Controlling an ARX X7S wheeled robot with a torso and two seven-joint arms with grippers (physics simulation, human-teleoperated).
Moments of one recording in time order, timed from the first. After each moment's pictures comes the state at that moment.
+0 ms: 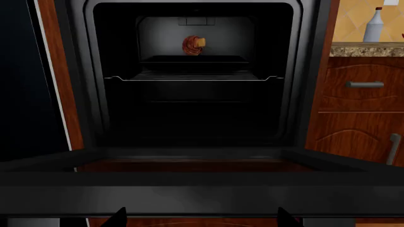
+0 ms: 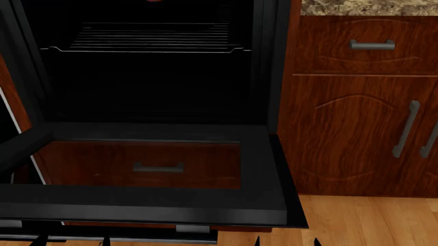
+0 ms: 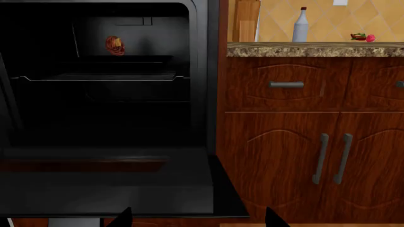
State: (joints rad) left arm 0.00 0.00 0.00 0.00 0.00 0.00 0.00; right arm 0.00 0.00 0.00 0.00 0.00 0.00 0.00
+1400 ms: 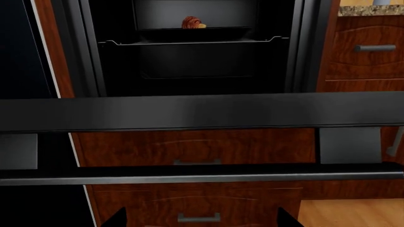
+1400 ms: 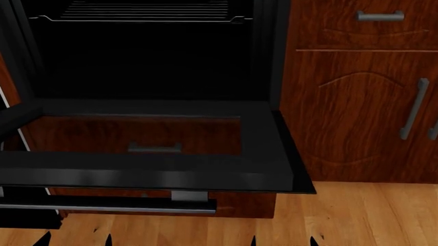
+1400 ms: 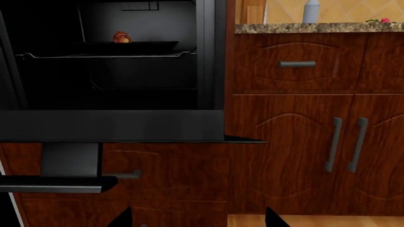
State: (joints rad) left arm -0.02 -0.11 0.13 -0.01 -0.09 -0.03 -0.13; right arm 0.01 0.11 -0.13 0.01 0.12 -0.03 0.10
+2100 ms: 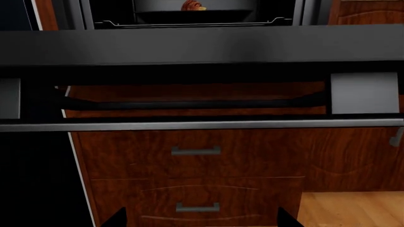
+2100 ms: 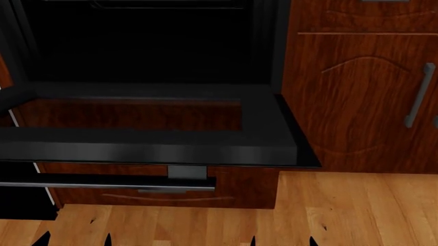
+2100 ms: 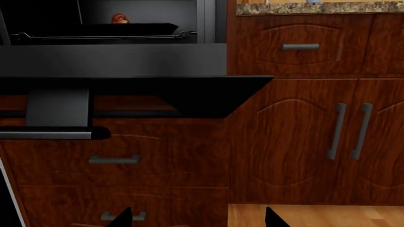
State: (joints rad) left arm -0.02 -0.13 0.16 0.00 -0.12 -0.02 -0.16; right arm 0.01 0.14 -0.17 0.01 0.15 -0.03 0.13
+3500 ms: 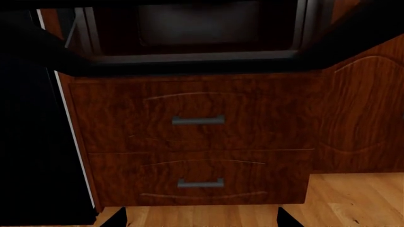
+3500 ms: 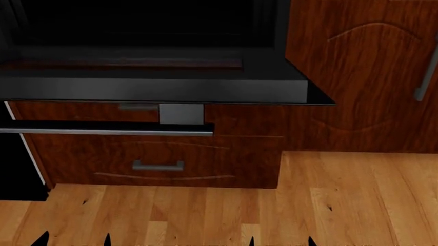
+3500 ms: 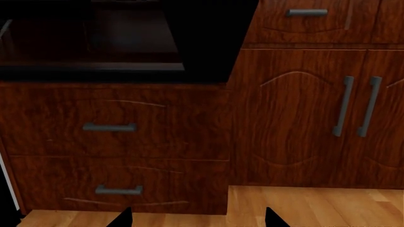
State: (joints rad) left arm -0.03 -0.17 0.21 -0.01 -0.15 -0.02 -0.22; right arm 0.02 0.18 -0.22 0.01 0.17 -0.04 0.18
